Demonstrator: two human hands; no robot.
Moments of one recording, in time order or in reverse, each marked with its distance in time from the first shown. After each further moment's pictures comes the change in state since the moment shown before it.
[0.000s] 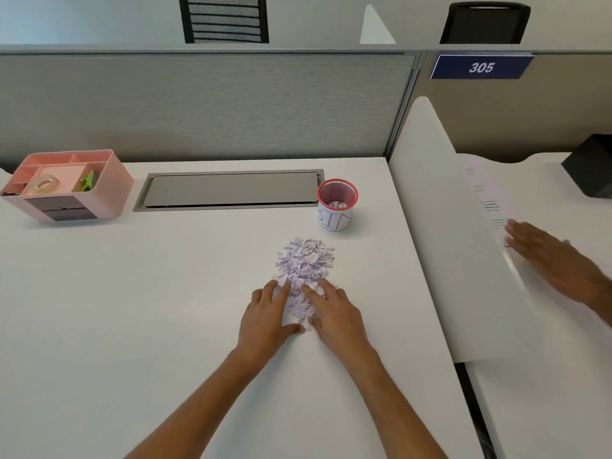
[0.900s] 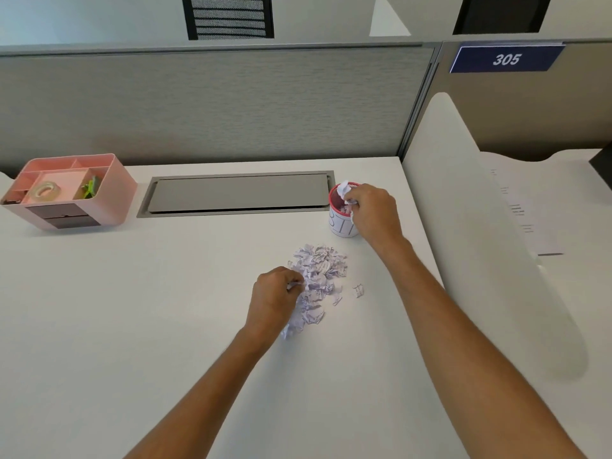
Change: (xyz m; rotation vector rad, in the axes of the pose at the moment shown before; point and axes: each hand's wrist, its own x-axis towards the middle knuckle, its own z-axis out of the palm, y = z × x) left_hand 0.050 0.013 -0.047 -0.376 0.202 -0.070; right_hand 0.146 0.029 -0.130 0.104 0.432 0.039
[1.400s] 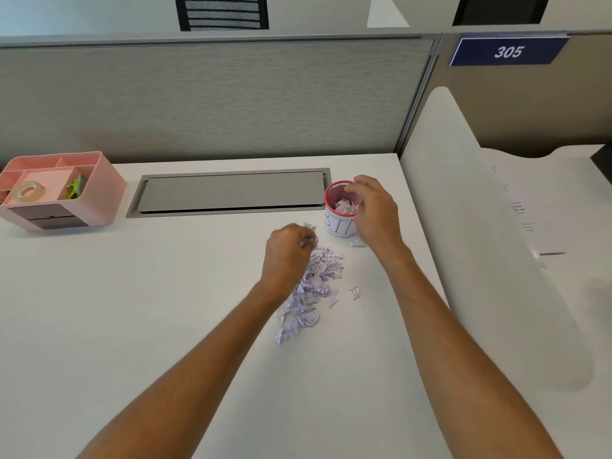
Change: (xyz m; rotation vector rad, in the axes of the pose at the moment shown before) left_hand 0.065 0.046 0.000 -0.023 0.071 0.071; right_hand -0.002 0.013 0.010 0.197 0.073 0.057
